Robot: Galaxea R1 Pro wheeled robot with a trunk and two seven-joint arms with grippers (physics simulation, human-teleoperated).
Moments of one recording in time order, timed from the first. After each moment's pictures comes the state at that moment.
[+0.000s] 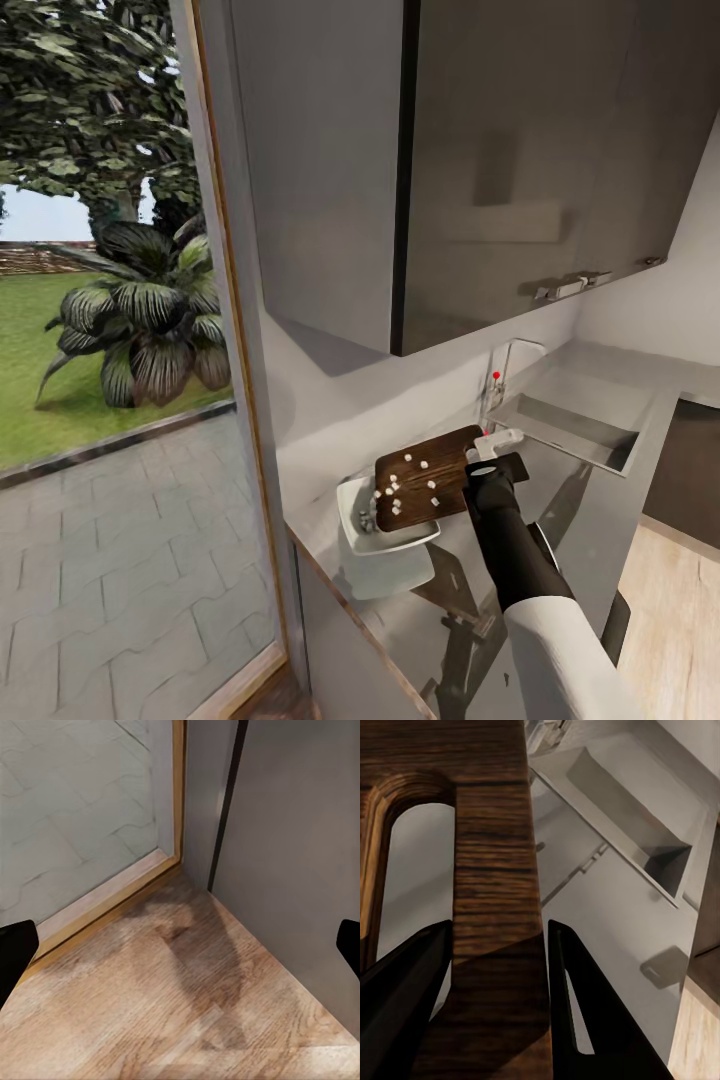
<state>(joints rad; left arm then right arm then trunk) 0.17 0.05 -0.10 -0.71 0.12 -0.41 0.04 -0.67 0.16 -0.08 -1.10 0.62 0.74 -0.15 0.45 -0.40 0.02</state>
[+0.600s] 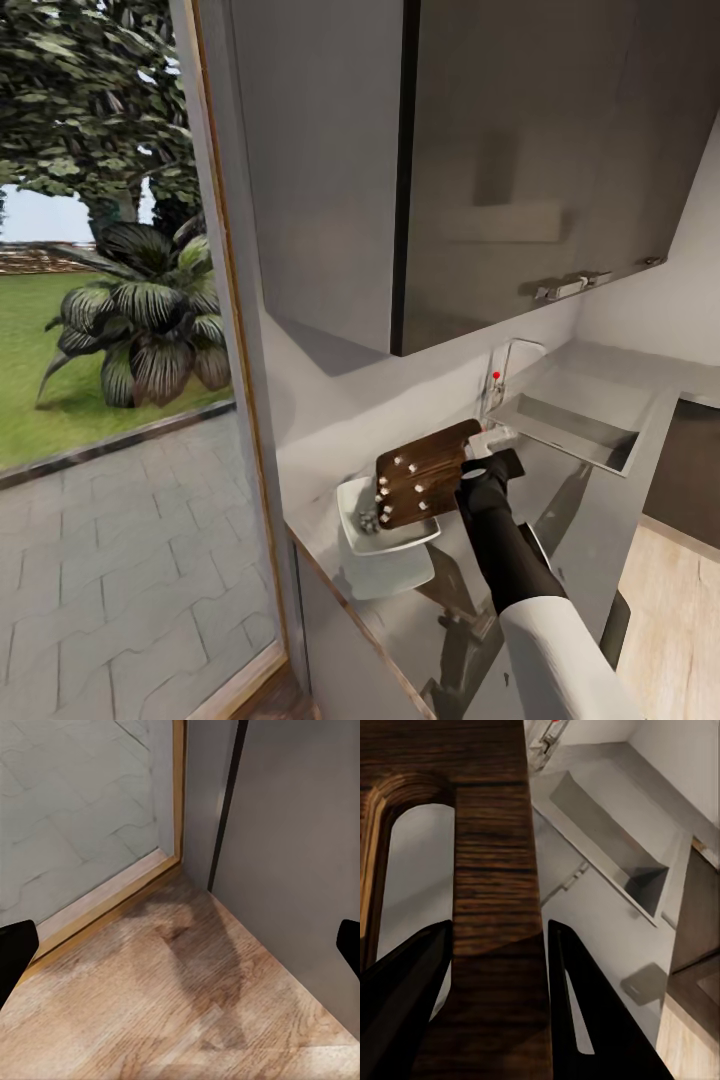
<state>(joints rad) 0.17 0.05 -0.10 -0.71 0.12 -0.41 0.04 -0.67 0.16 -0.03 -1.08 0.61 0.70 -0.23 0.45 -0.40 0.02</state>
